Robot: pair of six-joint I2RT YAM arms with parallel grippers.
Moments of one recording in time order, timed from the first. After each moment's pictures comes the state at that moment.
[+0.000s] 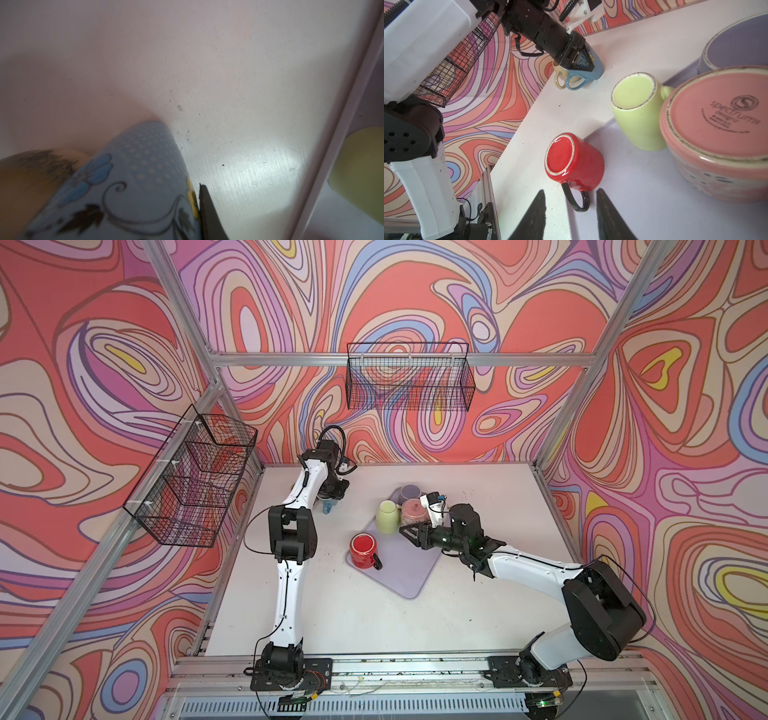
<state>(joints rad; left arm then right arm) -0.11 2.48 2.39 -1.20 0.07 0.22 0.58 1.53 0.83 0.34 -0.46 0.54</state>
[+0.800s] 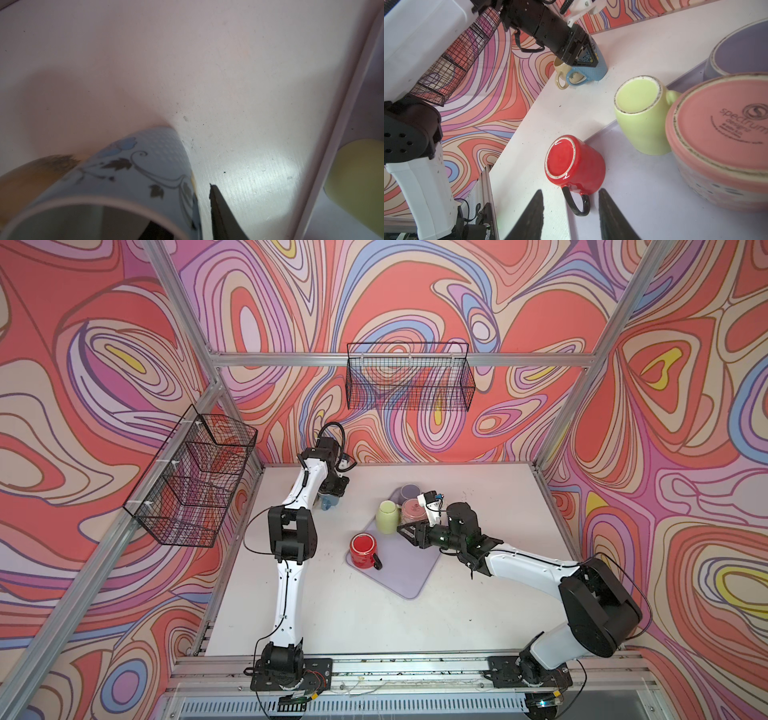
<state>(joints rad) -0.11 2.48 2.41 -1.18 0.07 0.21 0.58 1.56 0.85 0.33 -0.46 0.53</state>
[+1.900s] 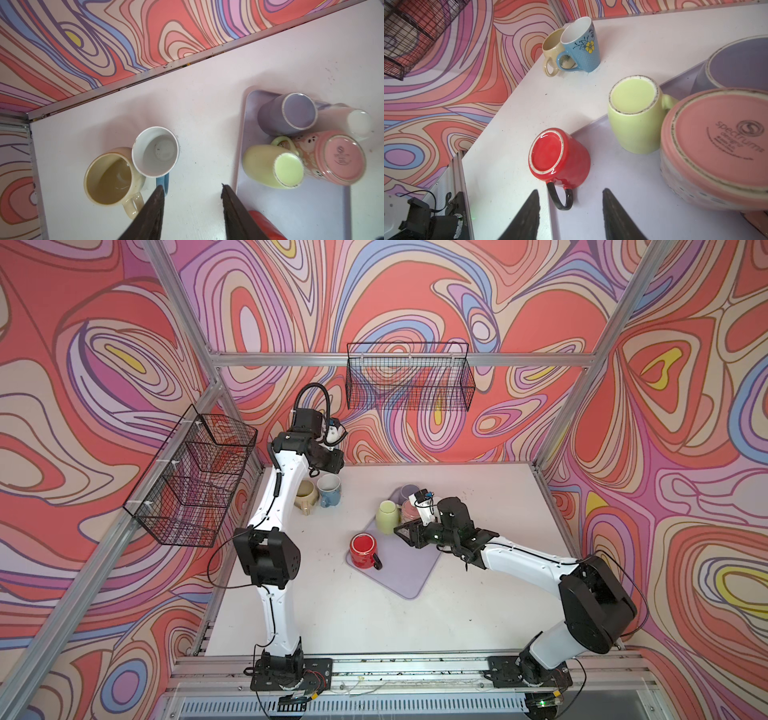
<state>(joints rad) -0.11 2.00 2.20 -1.06 0.18 0.15 0.61 1.58 0.97 0.11 -0.38 0.34</state>
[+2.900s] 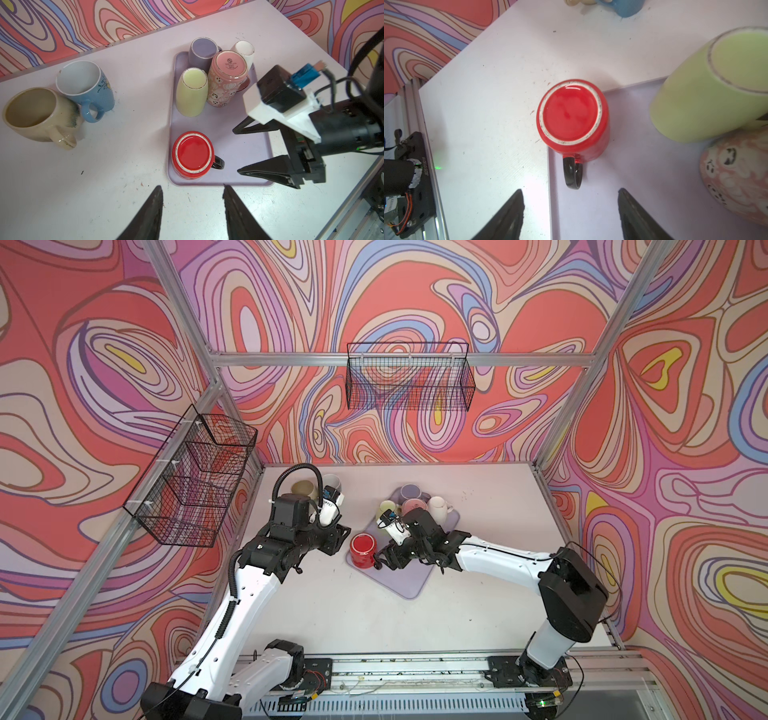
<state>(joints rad) -0.25 1.02 1.02 -0.70 0.30 0.08 0.82 1.73 1.14 -0.17 -0.23 0.11</state>
